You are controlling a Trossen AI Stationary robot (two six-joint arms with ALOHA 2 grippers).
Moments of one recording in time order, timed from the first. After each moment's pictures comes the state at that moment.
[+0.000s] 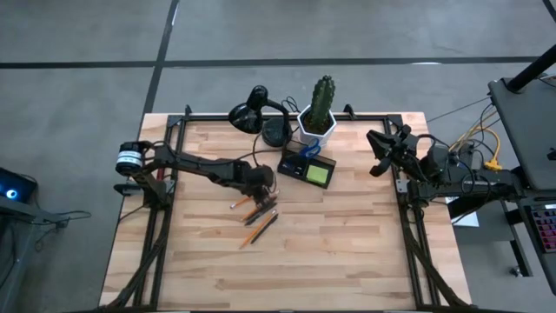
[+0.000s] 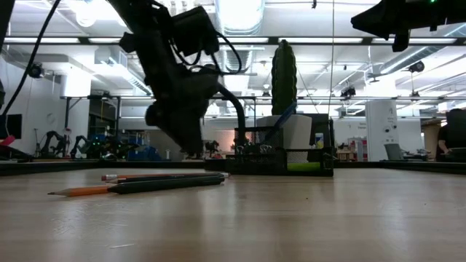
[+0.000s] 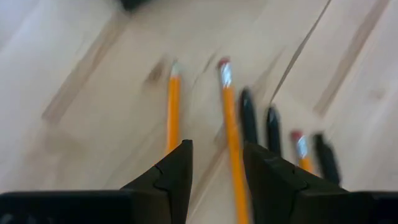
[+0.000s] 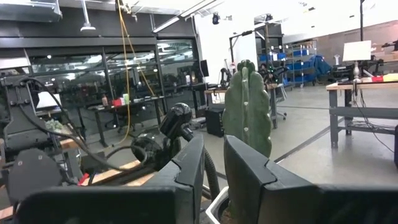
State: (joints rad) left arm 0.04 1.68 1.04 -0.46 -0.08 -0.54; right arm -0.06 0.34 0.34 0.23 0.58 0.05
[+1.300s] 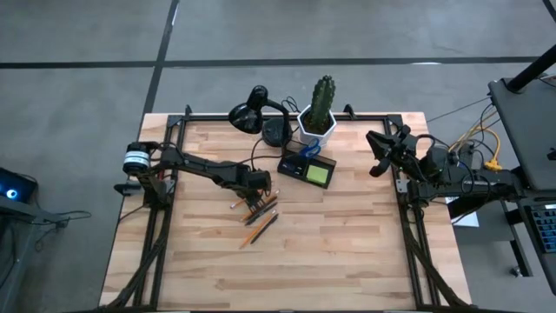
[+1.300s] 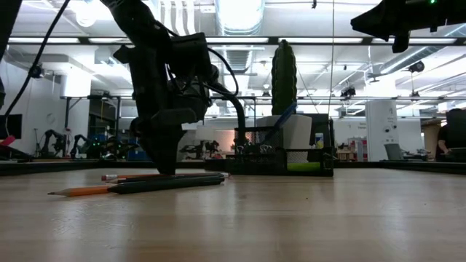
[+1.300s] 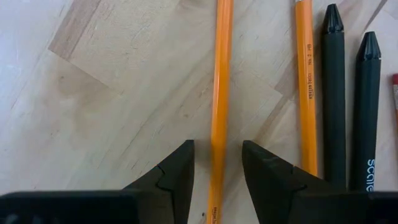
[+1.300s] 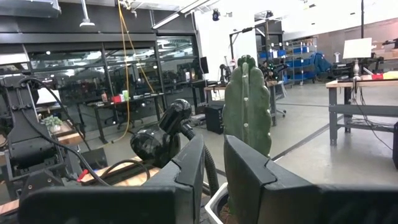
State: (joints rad) left arm 0.05 1.75 1.01 -0.56 -0.09 -0.54; right arm -0.06 0.34 0.34 0.21 0.58 0.05
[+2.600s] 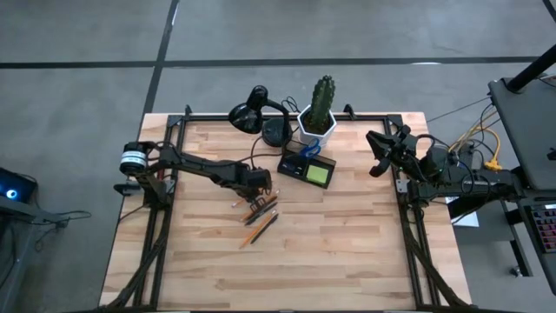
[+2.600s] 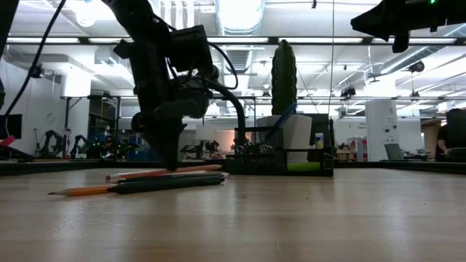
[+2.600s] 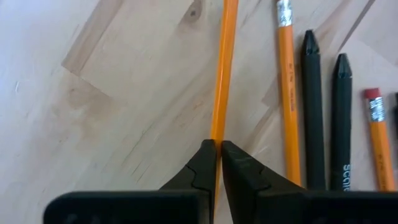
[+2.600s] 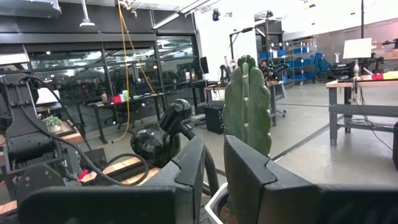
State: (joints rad) left arm 0.05 1.71 1.02 -0.56 -0.10 -0.54; right arm -0.06 0.34 0.34 0.21 0.58 0.05
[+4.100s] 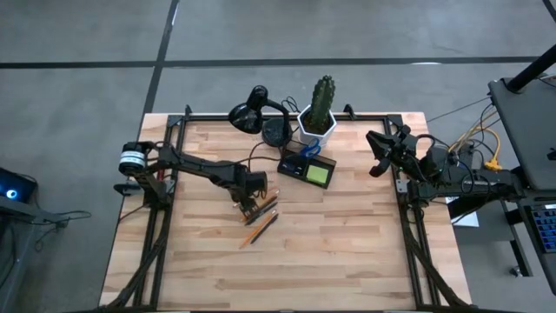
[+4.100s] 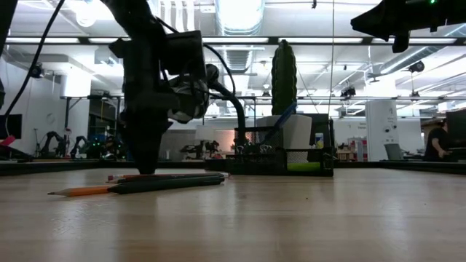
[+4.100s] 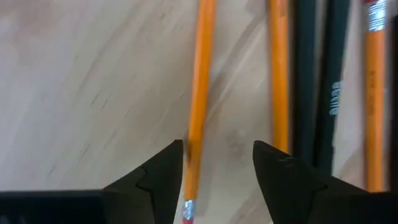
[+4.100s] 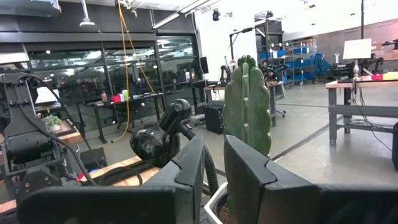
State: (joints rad) left arm 0.04 1.70 1.00 -0.67 0.07 -0.54; right arm -0.06 0.34 0.34 0.21 0.58 0.05
